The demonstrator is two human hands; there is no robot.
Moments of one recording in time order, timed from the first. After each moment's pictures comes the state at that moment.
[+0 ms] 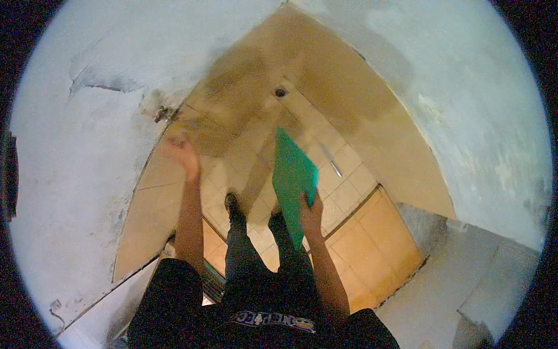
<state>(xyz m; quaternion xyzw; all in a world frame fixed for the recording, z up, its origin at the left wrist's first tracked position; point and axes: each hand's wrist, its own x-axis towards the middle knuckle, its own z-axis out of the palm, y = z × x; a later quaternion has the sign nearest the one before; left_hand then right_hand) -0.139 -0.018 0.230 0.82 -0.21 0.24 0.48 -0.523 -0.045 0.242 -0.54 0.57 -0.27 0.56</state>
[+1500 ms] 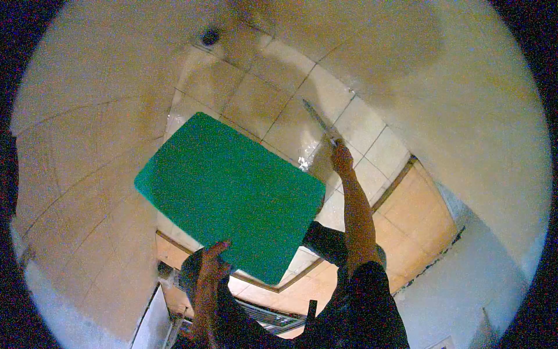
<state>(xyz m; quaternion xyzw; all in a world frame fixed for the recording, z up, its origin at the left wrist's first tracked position) -0.387 -0.047 -0.137 0.62 0.28 -0.61 0.40 -0.731 -0.297 -0.477 -0.74 0.62 0.05 0.26</state>
